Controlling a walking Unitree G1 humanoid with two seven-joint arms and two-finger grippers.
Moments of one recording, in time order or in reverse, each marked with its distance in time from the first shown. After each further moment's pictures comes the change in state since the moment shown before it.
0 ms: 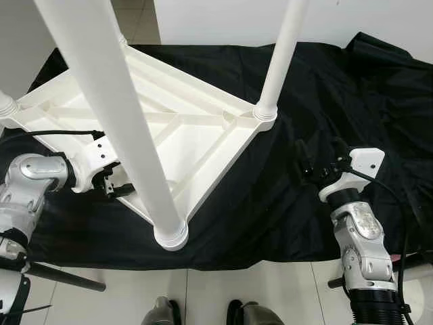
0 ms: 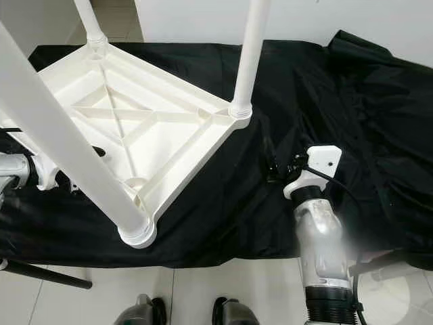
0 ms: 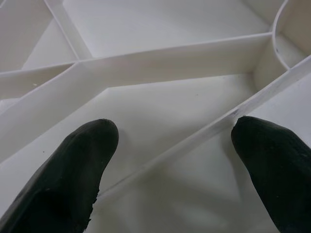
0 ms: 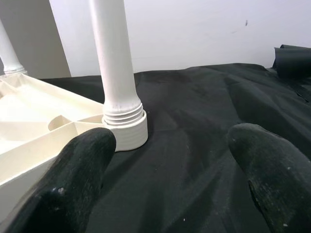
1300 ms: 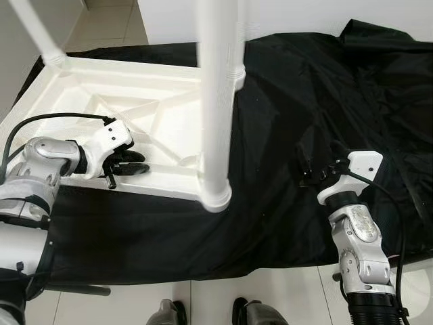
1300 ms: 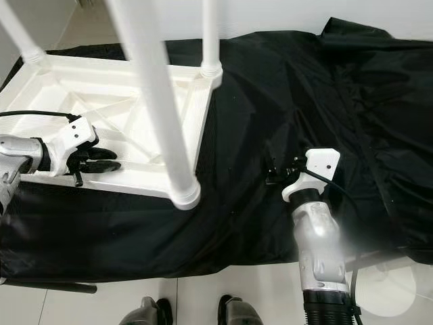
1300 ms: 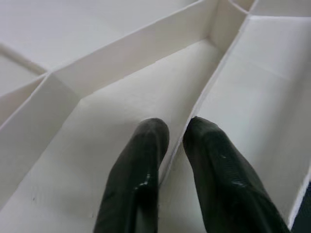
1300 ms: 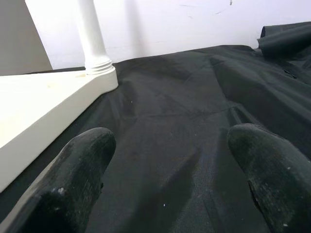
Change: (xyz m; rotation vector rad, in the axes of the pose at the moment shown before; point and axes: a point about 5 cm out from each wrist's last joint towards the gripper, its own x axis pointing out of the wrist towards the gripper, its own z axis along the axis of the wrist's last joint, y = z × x) left arm 0.014 0.016 0.009 -0.172 -0.040 -0.079; right arm -0.003 0.004 -0.004 0.010 0.017 -0.008
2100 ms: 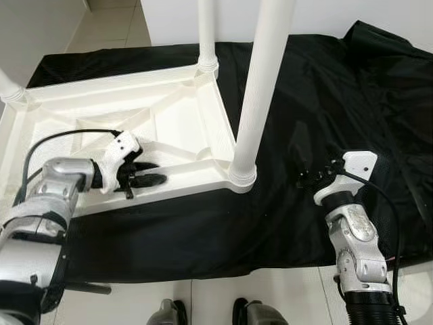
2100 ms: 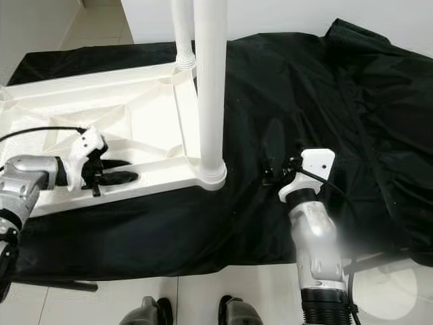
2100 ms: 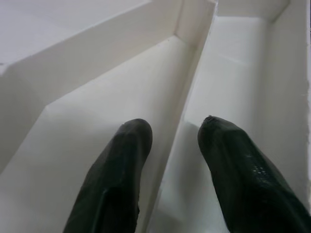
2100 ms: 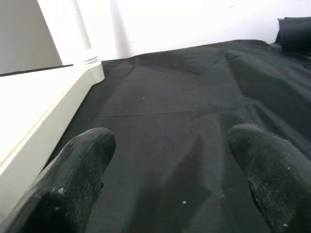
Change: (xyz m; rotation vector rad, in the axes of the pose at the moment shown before) left arm 0.022 -0.021 -0.002 -0.143 -0.180 -0.082; right arm 0.001 0.003 -0.005 0.012 0.016 0.011
